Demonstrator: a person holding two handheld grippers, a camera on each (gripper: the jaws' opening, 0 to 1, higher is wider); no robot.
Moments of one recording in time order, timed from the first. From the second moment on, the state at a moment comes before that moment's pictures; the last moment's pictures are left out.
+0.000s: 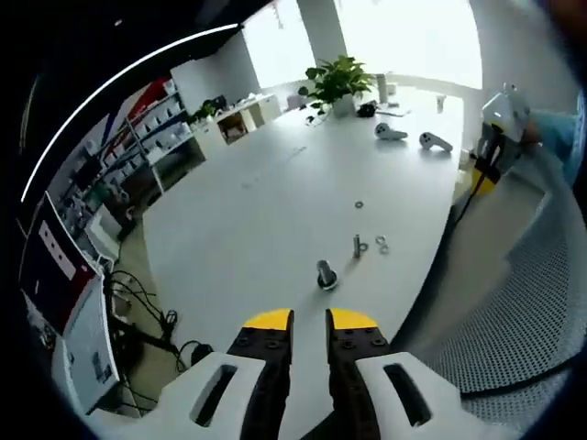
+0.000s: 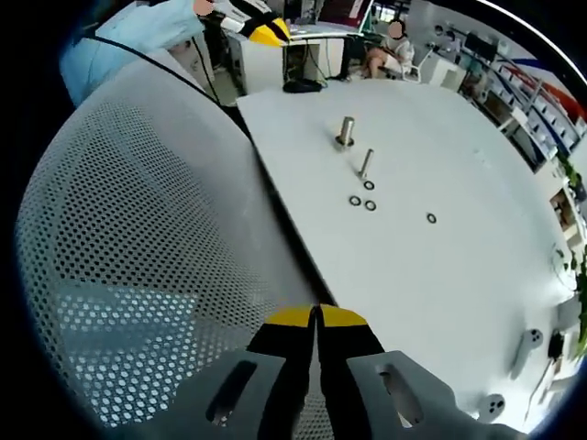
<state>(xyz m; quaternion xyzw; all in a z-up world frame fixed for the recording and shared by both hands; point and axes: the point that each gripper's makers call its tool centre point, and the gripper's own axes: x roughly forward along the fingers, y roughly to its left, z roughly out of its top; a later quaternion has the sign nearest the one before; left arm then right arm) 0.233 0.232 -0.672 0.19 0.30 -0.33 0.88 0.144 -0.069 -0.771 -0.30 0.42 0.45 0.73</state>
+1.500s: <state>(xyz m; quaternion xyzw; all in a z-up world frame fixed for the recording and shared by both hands) 0.221 0.128 -0.639 0.10 0.27 -0.36 0.89 0.139 -0.050 -0.749 -0.19 0.37 0.51 0.75</state>
